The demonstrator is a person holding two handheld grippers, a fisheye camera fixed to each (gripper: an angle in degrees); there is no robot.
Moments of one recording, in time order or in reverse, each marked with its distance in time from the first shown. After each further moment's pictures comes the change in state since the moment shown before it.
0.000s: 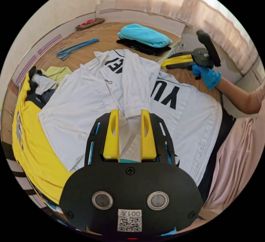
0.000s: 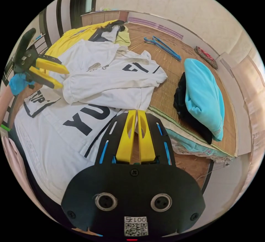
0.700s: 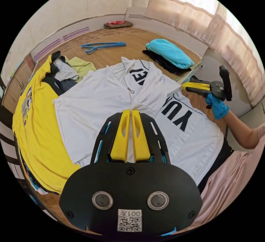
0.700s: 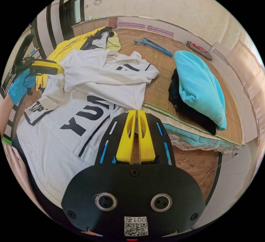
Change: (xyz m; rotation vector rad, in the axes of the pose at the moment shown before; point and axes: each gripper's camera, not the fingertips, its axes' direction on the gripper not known) left arm -0.037 -0.010 -0.019 0.065 -0.058 -0.303; right arm 0.047 0.013 -0.007 0.040 -0.016 0.108
